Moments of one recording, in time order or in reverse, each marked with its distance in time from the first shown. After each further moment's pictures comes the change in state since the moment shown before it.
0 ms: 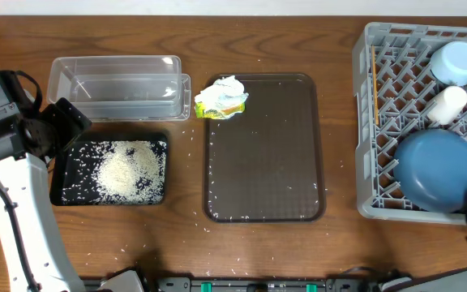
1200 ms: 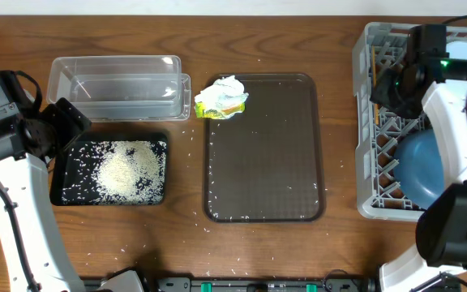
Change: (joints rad) left arm 0.000 0.000 0.000 0.000 0.000 0.000; right arm 1.147 0.585 0.901 -0.523 0.887 -0.196
